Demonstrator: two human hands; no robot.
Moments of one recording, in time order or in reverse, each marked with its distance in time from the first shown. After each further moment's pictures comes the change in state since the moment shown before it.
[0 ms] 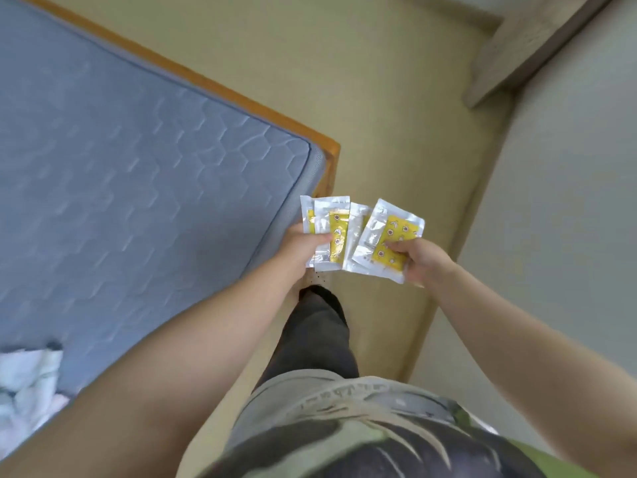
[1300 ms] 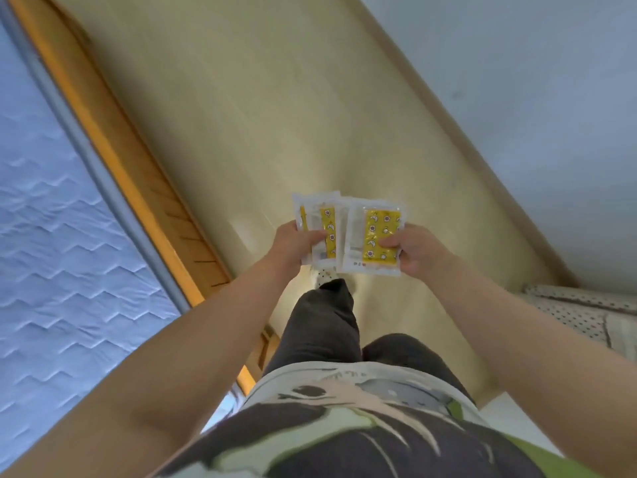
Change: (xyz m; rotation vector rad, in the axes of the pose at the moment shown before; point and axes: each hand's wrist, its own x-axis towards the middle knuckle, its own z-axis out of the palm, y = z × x) left_hand 0.471 0.594 0.061 -0.405 0.328 -0.032; right_hand 0.334 -0.721 0.355 -0.609 -0.200 -0.018
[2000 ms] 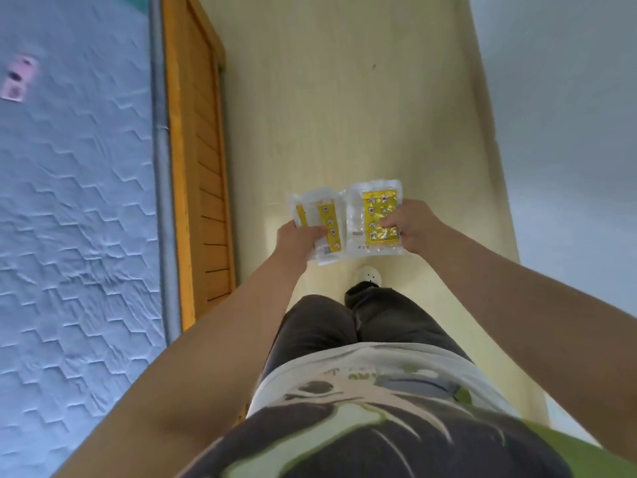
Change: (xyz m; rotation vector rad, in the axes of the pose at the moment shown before) left_hand 0.272 0.388 -0.147 -0.485 0.413 -0.074; right_hand 0.233 -0.440 0.368 -0.606 -0.210 -0.067
